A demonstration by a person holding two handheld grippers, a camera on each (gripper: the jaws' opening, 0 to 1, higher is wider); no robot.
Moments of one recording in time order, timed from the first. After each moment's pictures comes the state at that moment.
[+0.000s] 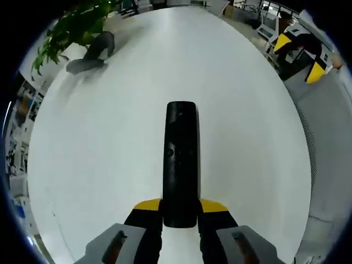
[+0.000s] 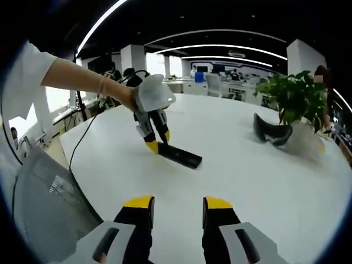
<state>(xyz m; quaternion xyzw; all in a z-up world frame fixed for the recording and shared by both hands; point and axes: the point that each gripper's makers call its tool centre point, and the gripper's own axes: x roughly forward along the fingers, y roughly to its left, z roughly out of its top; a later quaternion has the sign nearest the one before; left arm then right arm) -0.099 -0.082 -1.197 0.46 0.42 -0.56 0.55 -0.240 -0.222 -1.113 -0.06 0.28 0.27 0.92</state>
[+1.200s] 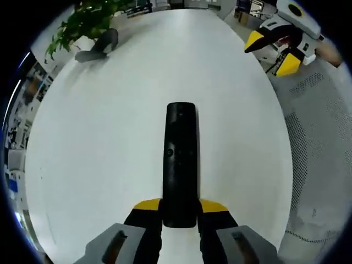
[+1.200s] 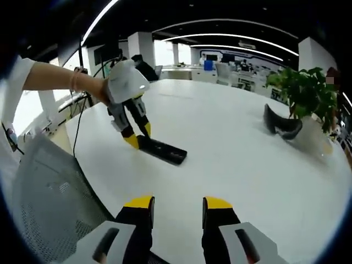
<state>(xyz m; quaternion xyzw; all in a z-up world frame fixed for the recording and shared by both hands) -0.169 -0.050 -1.196 0.42 0.44 -0.53 0.59 -0.252 -0.217 -1.132 -0.08 0.33 0.30 0.89</state>
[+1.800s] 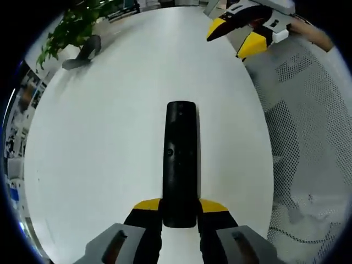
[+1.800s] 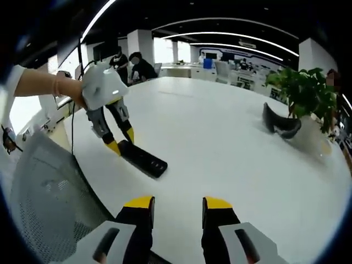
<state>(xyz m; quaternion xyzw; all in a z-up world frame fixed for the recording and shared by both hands) -0.217 -0.042 -1.196 0.43 0.43 -0.54 0.57 -0.253 -0.221 -1.134 -0.09 0.34 0.30 0.89</state>
